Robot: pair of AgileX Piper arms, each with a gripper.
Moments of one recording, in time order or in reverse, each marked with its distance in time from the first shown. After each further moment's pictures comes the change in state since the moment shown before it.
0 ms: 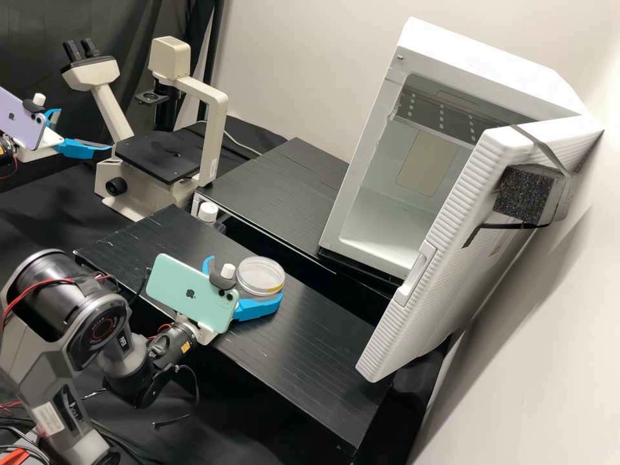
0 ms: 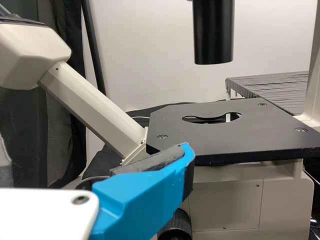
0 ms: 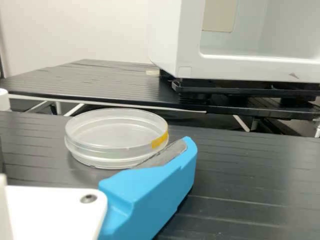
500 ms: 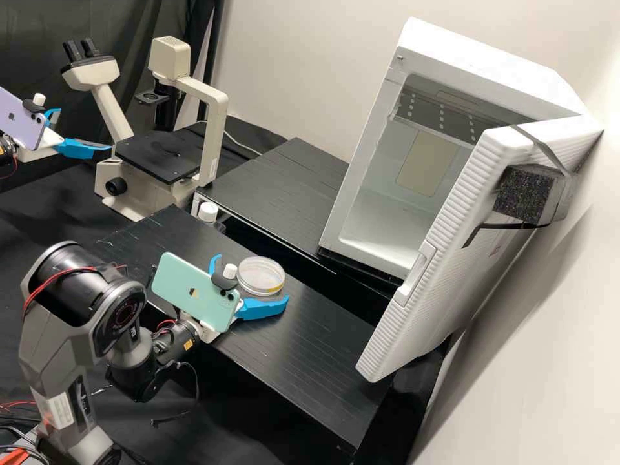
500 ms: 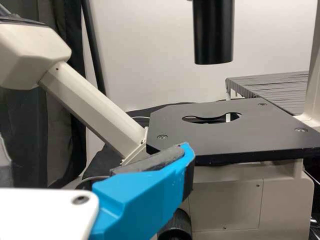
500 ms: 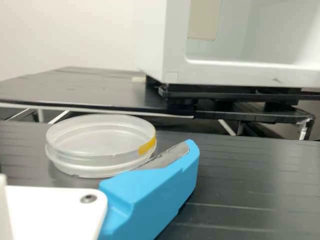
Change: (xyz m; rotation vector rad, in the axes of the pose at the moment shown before) left arm 0.000 0.000 0.000 0.000 0.000 0.000; right arm 0.013 -0.006 0.000 -0.002 -0.033 0.022
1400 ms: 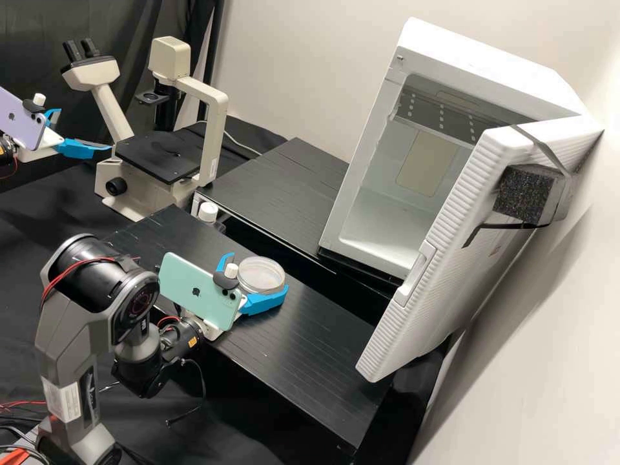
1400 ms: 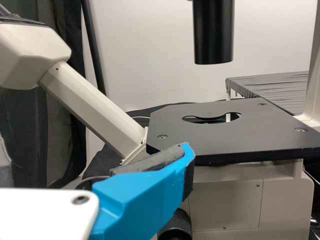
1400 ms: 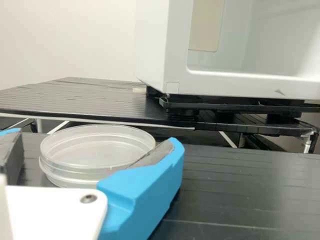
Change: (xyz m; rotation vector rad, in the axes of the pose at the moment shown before) left arm 0.000 0.000 0.000 0.000 0.000 0.000; right arm 0.010 -0.003 0.002 -0.006 0.003 0.007
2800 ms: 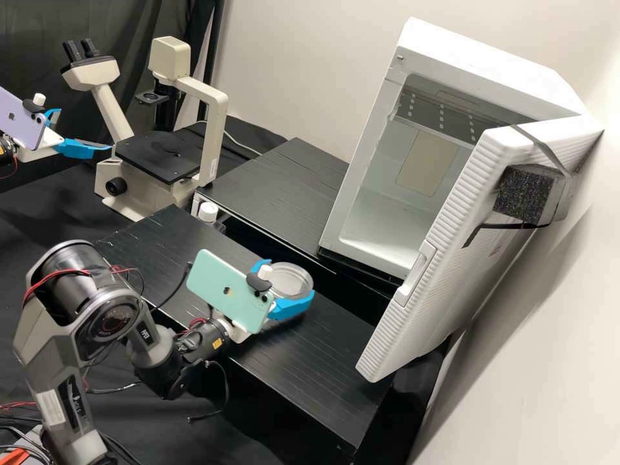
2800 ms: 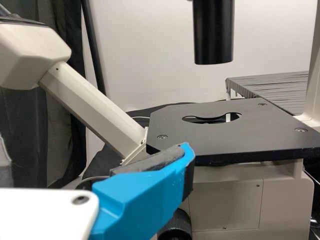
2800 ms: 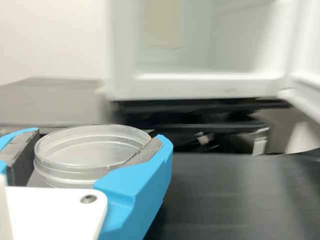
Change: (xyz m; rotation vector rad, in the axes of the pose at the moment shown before) left arm 0.000 0.000 0.000 0.000 0.000 0.000; right arm 0.013 0.059 0.021 0.022 -0.049 0.165
